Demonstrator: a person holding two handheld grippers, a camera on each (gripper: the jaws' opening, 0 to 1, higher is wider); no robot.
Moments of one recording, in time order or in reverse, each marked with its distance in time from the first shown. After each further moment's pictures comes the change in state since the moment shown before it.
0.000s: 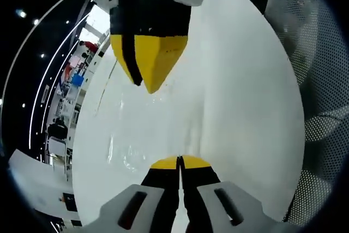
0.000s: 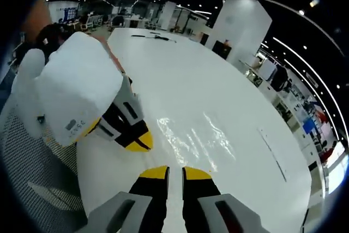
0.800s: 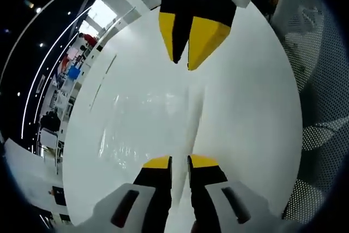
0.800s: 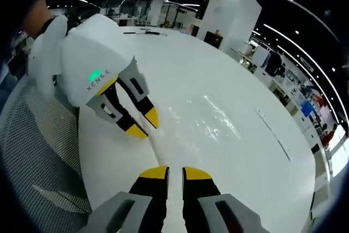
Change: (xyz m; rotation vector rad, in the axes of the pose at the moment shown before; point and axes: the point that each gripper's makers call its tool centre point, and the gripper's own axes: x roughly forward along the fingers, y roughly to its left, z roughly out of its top) left arm 0.000 -0.006 0.000 -0.082 0.001 -0.056; right arm -0.004 0.004 -0.026 0.095 0.038 -0.010
